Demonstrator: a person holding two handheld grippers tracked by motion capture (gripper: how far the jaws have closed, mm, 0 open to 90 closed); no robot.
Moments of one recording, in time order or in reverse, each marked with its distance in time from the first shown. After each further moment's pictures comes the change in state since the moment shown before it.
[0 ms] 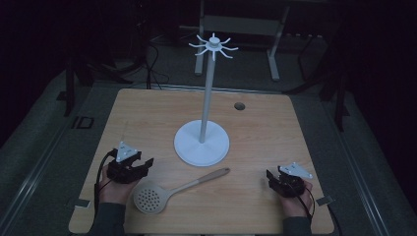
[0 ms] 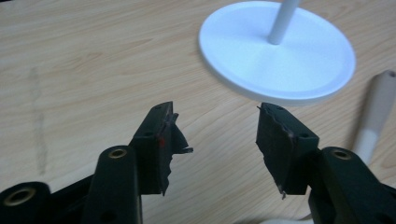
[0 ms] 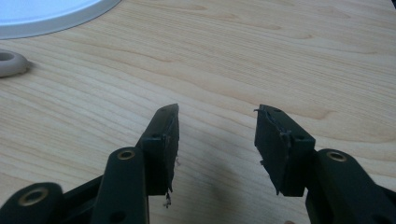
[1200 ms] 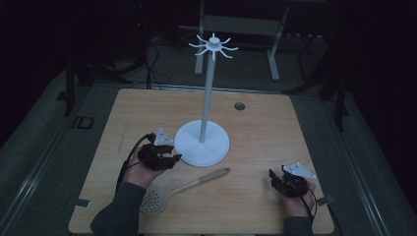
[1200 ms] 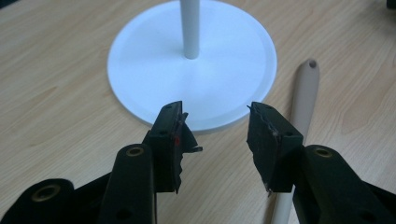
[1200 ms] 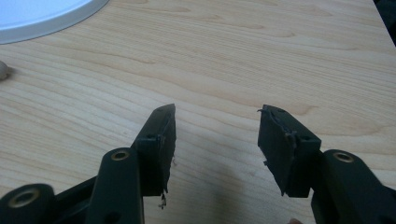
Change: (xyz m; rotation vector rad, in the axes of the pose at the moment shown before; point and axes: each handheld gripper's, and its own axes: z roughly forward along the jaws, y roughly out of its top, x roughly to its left) left arm -0.049 0.063 0.038 0.151 -0.194 0.243; right arm -0.008 -0.003 -0.001 -0.013 -0.028 0.026
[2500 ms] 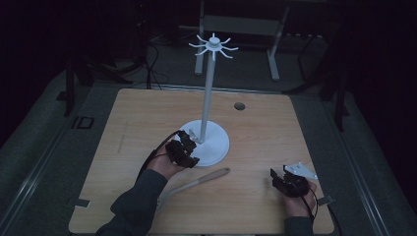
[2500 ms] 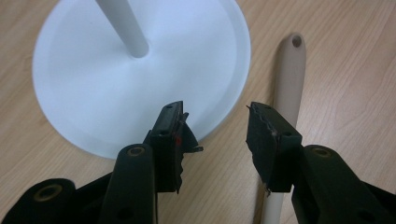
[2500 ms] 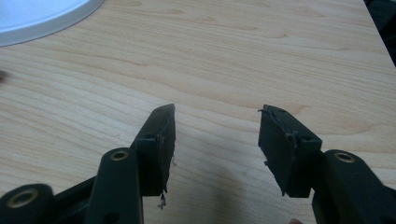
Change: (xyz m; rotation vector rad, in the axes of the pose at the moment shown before) left arm -0.025 0.042 0.052 0.217 -0.073 0.139; right arm -0.003 0.000 -0.001 -0.008 -0.013 0.012
